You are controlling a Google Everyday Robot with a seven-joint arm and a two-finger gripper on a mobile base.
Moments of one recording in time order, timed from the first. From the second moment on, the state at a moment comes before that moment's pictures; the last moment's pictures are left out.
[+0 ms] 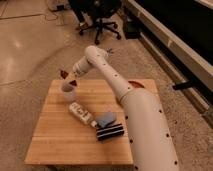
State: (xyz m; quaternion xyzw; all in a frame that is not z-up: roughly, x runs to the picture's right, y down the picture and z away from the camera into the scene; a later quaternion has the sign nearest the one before) arm -0.232 -0.070 0.880 0.32 -0.35 -0.83 0.28
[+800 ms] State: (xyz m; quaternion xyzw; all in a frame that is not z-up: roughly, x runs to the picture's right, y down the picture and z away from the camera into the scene) arm -0.242 -0.066 0.879 0.34 -0.37 -0.82 0.28
